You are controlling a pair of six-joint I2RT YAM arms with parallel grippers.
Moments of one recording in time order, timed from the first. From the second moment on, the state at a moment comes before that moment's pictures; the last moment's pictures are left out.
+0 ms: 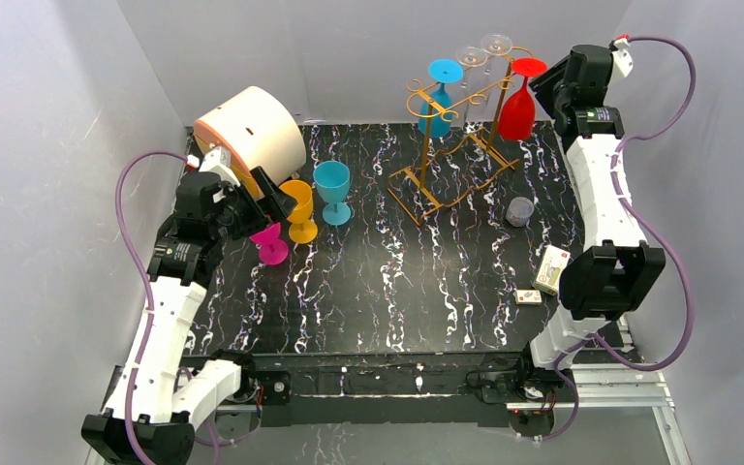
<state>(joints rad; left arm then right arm) -0.15 0.94 1.10 -0.67 0.17 -0.57 0.01 1.71 1.88 -0.49 0.18 0.81</state>
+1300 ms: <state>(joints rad) -0.15 0.94 1.10 -0.67 0.13 -0.64 -0.02 1.85 2.00 -0.36 0.07 0.88</state>
